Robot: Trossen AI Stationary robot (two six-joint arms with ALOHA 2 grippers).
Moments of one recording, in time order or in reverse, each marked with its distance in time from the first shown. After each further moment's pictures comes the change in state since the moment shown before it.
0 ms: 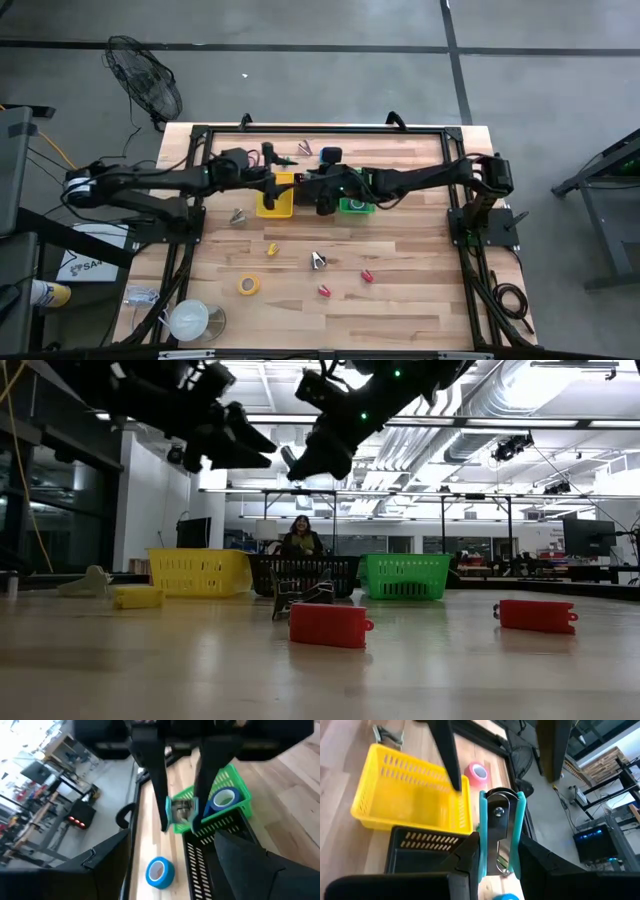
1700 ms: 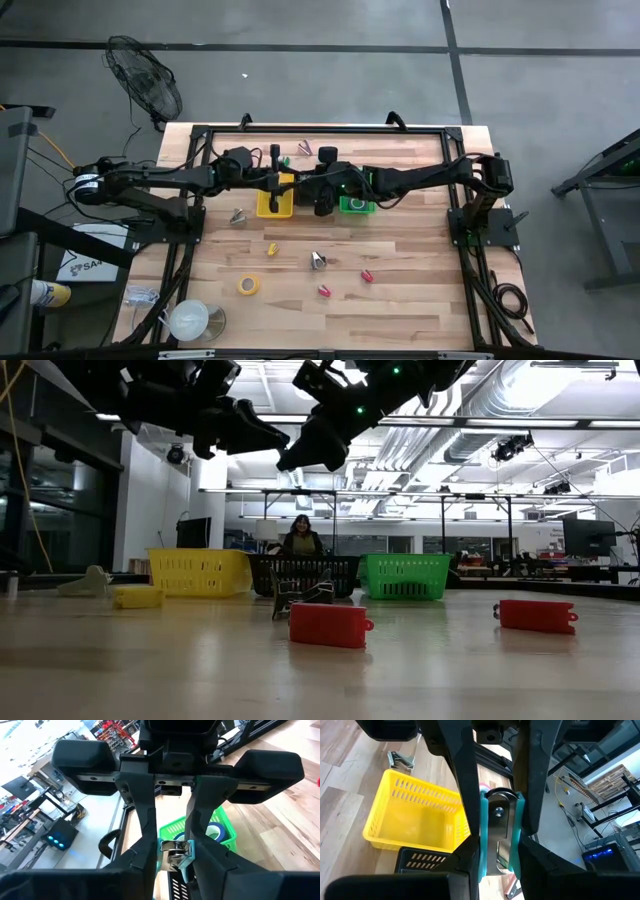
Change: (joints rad) left arm 0.000 0.062 0.009 0.146 0.140 -0.099; right arm -0.012 0.000 0.000 0.074 -0.087 -0.033
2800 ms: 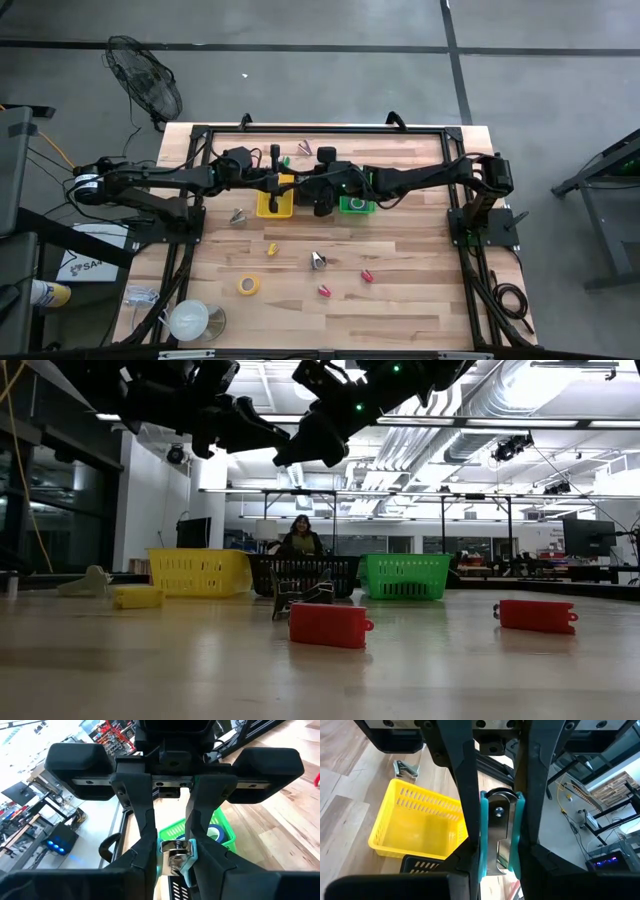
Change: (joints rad) left arm 0.000 -0.001 0.000 0.003 0.016 0.022; right arm 0.007 -0.001 0.001 0.029 -0.035 -0.010
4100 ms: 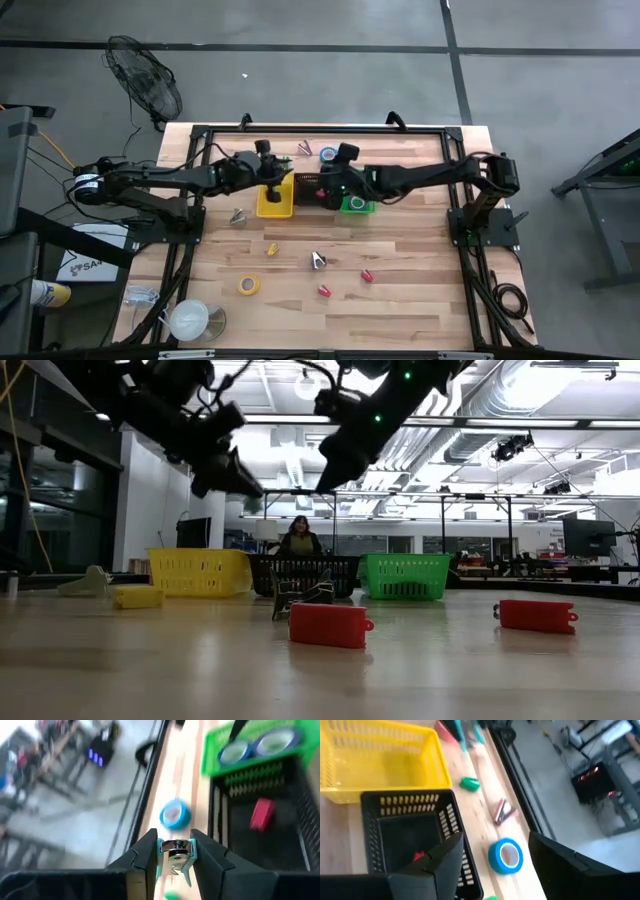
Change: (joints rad) left arm 0.000 0.002 0.000 -0.259 -0.478 -0.102; right arm -0.012 -0.045 0.004 -0.349 0.255 0.338
